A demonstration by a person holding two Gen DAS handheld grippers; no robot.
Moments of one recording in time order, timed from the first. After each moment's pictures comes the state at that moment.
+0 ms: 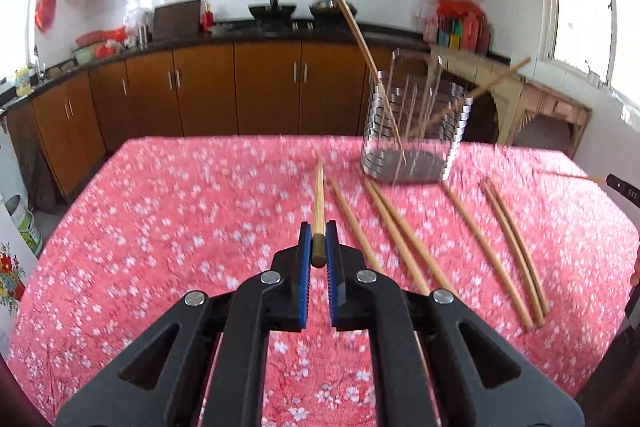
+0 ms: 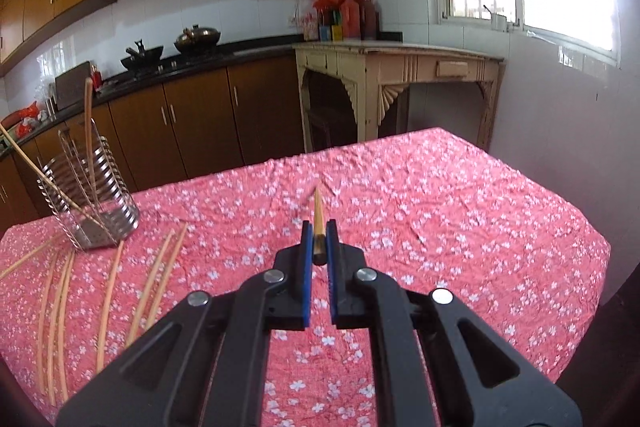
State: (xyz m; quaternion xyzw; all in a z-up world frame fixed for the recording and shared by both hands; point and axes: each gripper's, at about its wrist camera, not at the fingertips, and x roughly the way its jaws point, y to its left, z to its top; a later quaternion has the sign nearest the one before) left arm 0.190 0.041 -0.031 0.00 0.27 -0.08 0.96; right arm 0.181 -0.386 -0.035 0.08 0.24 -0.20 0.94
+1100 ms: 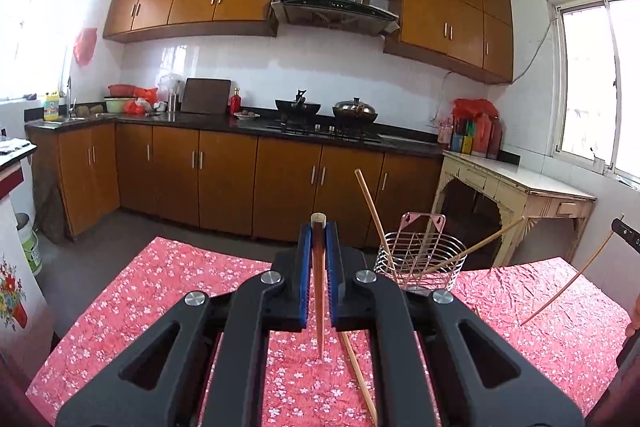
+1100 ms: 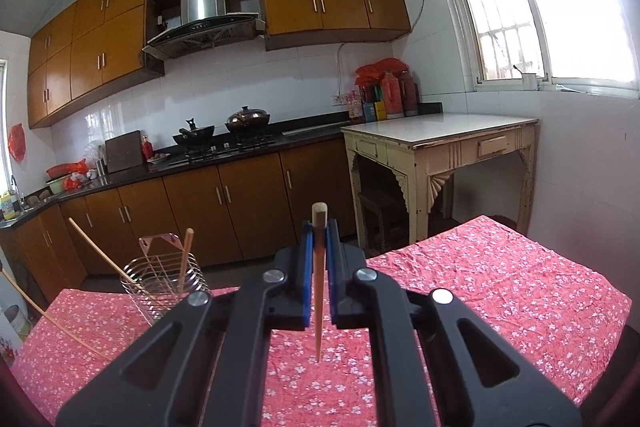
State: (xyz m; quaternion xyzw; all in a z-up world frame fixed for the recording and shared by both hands) left arm 0.180 0.063 0.072 -0.06 0.12 -0.05 0.99; right arm 0.167 -0.354 0.072 0.09 0.11 -0.12 0.98
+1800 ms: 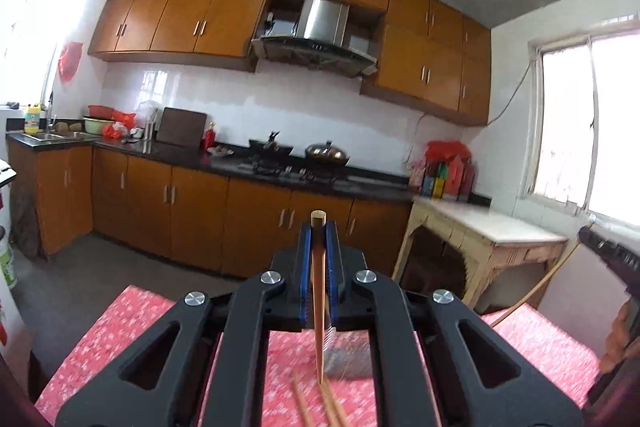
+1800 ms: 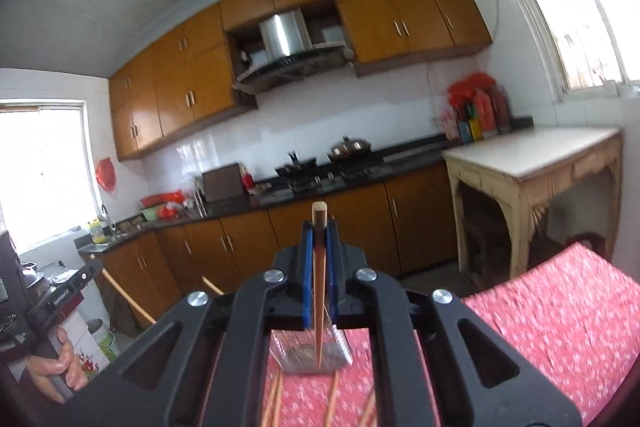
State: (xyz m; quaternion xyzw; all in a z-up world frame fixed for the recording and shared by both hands) left arm 0.187 0.045 0.165 -0.09 0.05 -0.09 0.99; right arm 0.161 -0.288 0.176 0.12 0.04 0.06 0.99
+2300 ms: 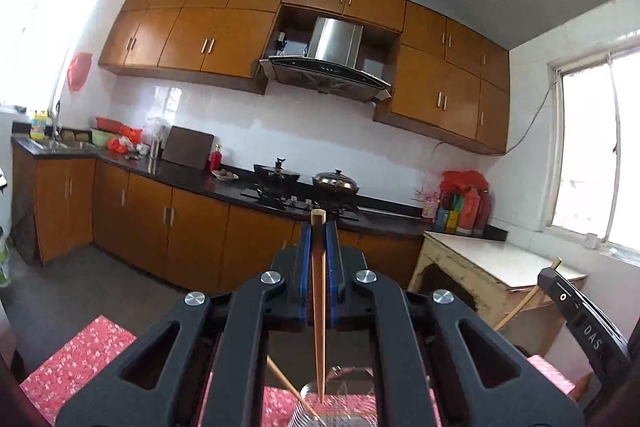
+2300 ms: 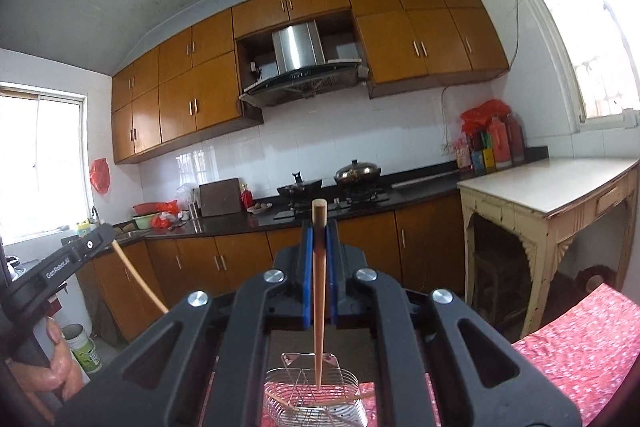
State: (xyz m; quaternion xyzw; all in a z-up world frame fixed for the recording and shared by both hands) left arm 0.269 -0.016 0.181 -0.10 0.01 -0.05 0.99; right arm 0.277 -0.239 0.176 0.10 0.03 0.05 0.99
